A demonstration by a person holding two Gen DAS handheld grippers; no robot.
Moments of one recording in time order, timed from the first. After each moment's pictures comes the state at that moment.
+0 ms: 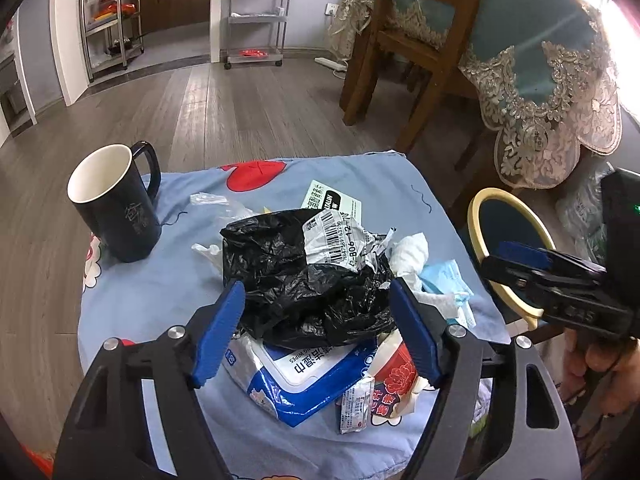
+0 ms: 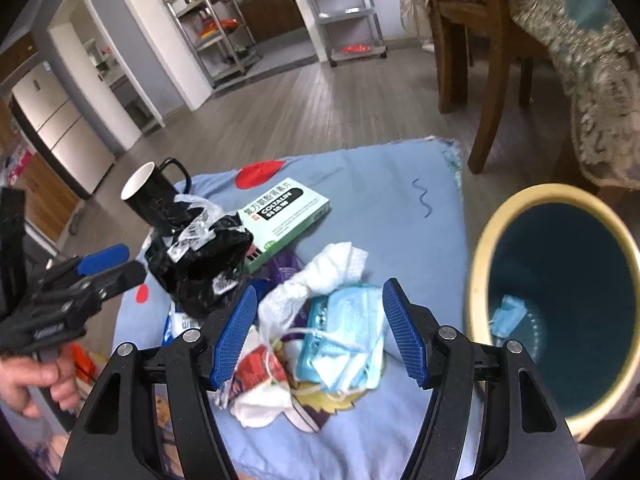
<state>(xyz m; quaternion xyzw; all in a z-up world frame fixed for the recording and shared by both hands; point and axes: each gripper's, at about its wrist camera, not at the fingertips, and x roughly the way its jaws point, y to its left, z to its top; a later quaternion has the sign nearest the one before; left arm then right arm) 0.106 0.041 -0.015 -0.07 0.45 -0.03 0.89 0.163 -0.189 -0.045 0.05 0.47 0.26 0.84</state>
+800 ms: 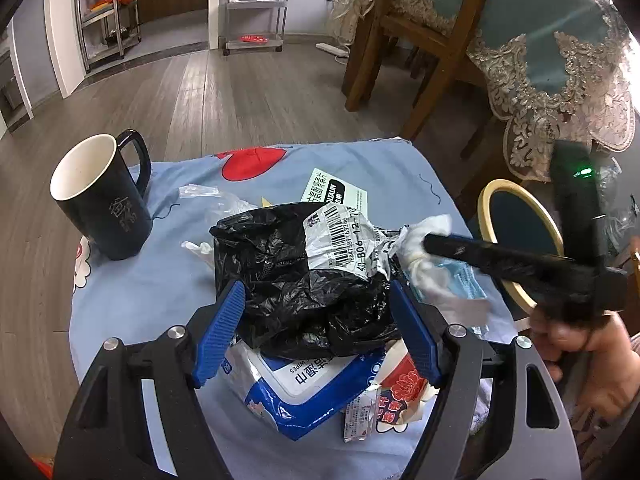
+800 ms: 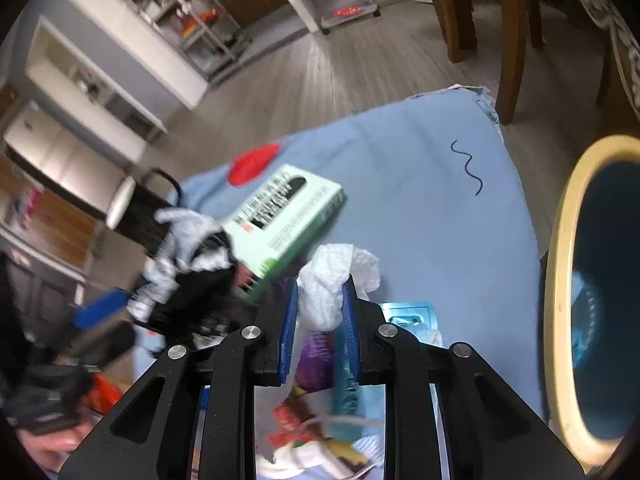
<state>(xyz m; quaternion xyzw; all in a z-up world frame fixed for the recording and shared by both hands) 0.128 0.039 -0.032 -0.06 0.47 -0.03 0.88 0.210 -0.170 -0.087 0.14 0.52 0.28 0.79</state>
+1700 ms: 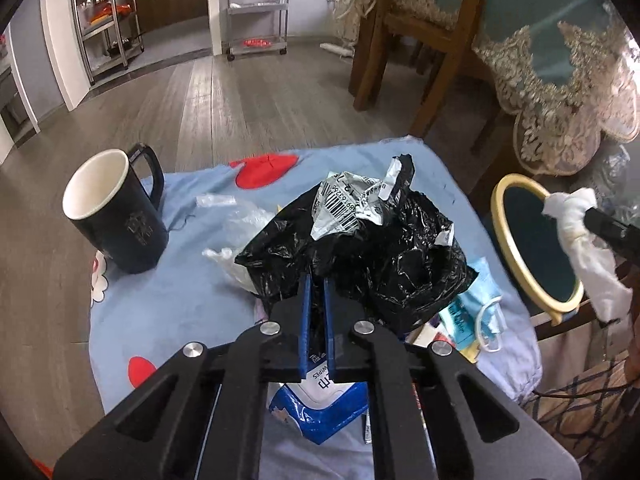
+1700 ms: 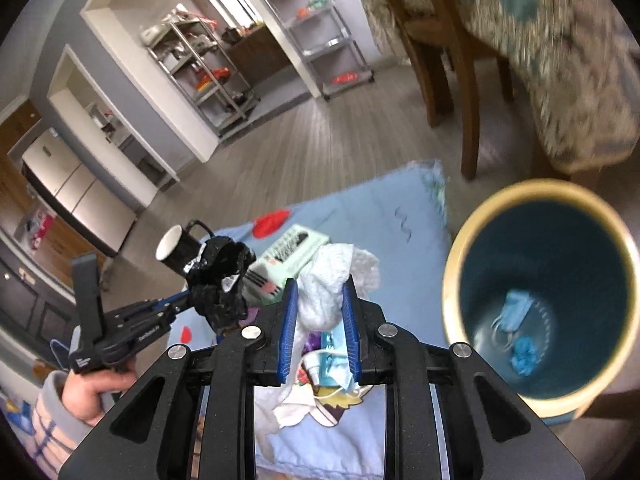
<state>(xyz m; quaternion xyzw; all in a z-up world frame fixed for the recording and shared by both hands) 0.128 0.046 -0.022 -0.04 0.47 -0.02 0.88 0.147 -0.250 0.010 0.15 0.43 0.26 0.85</state>
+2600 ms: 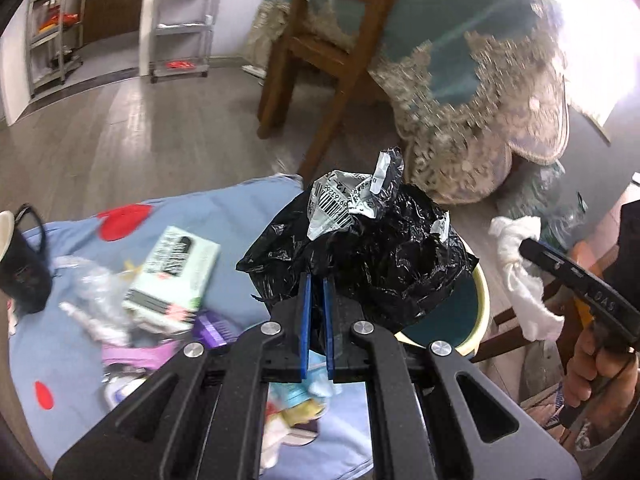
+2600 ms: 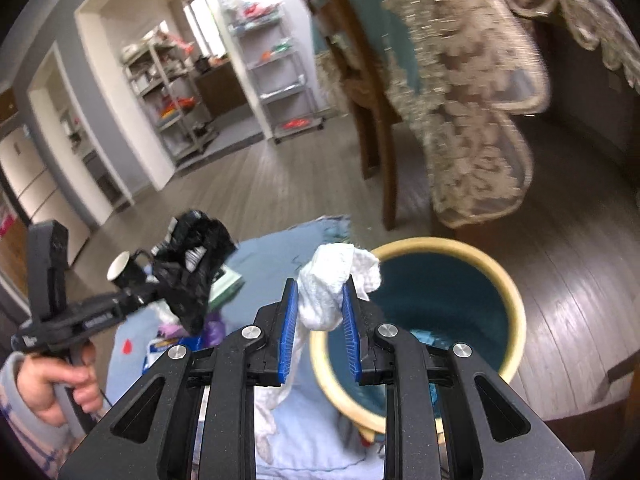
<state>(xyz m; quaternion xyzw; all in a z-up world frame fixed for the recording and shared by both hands) 0.162 -0.086 0.012 -0.08 0.43 -0.15 0.89 0.130 -0.360 0.029 0.11 0.37 0.17 0.91</state>
